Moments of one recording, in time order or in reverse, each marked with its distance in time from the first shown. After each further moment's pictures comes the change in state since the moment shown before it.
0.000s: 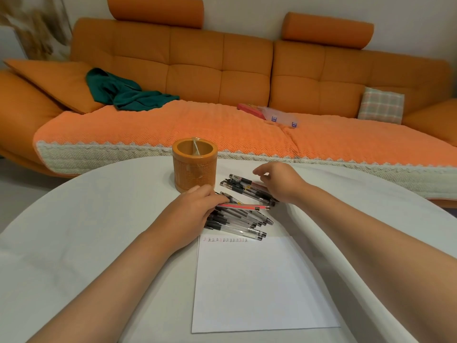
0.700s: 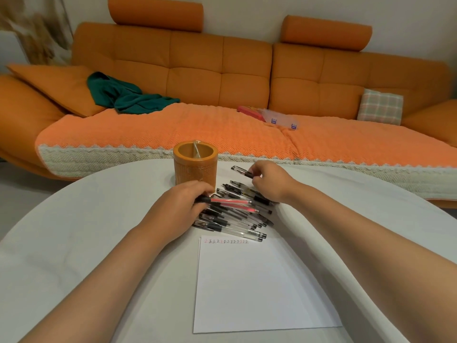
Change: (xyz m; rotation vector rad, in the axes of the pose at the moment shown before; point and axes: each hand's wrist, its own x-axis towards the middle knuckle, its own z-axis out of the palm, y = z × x) left_hand 0.001 -0.006 -0.021 -0.067 0.072 -0.144; right_hand -0.006 -0.029 -0.005 0.143 -0.032 0.020
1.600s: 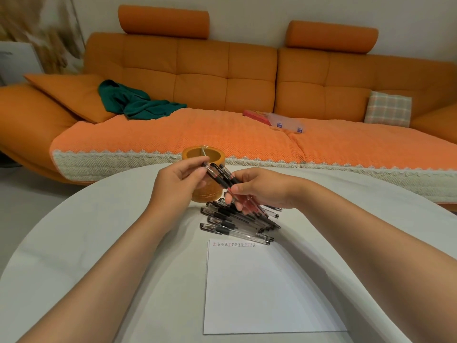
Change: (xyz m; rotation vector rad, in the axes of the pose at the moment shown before) left_hand 0.013 0.026 -0.030 -0.820 0.346 -0.410; right_hand -0.022 -0.049 -0.008 0.656 -0.582 -0.084
